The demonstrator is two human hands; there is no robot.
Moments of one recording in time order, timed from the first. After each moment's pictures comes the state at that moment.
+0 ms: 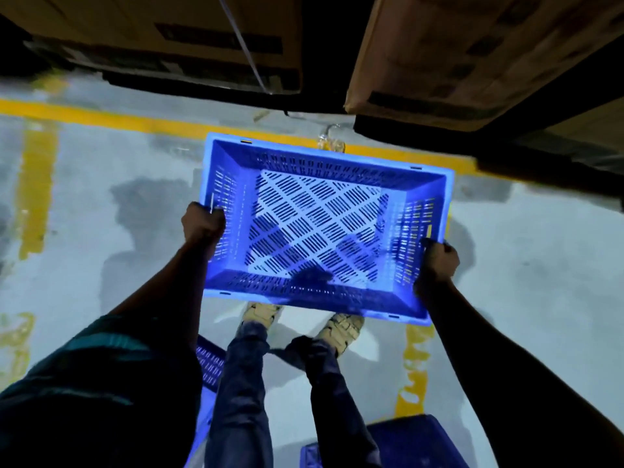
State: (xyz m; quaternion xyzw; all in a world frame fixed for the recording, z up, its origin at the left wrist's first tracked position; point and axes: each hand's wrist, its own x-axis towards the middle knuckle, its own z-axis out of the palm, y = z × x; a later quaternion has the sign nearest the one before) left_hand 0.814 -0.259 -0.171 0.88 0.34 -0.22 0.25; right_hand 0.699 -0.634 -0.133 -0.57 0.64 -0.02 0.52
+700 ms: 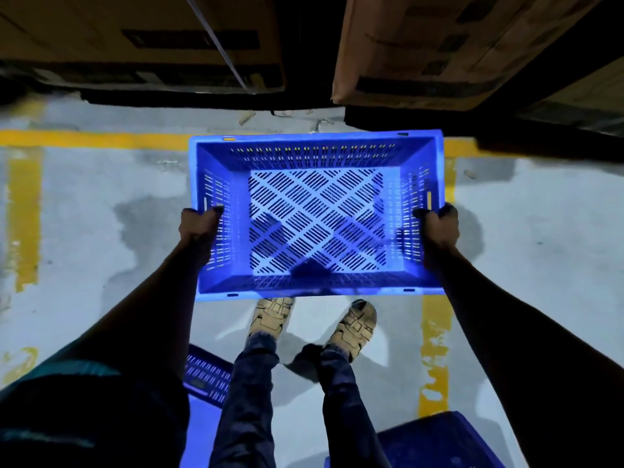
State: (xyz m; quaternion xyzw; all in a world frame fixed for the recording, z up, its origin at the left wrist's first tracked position) left_hand 0.834 -0.262 -0.198 0.80 0.42 -0.22 0.37; right_hand 0.725 -0.650 -0.178 -0.67 0.59 0.05 0.45
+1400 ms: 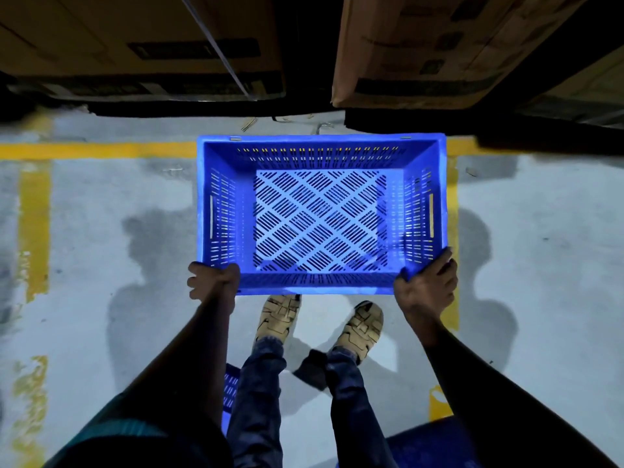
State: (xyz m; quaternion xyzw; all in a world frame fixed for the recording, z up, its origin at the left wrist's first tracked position) left_hand 0.735 -0.283 -0.169 0.83 0.46 -0.23 0.22; right_hand 0.621 -0.582 -0.184 -0.85 0.49 0.14 0.16
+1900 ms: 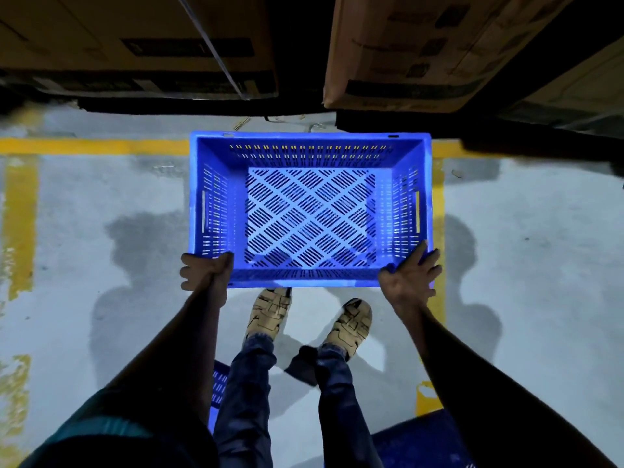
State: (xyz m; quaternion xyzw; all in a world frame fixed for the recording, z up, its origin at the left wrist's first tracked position) left_hand 0.734 -0.288 -0.162 0.82 0.46 -0.21 0.27; right_hand 0.632 -0.583 -0.170 -0.81 0.49 0.24 0.19
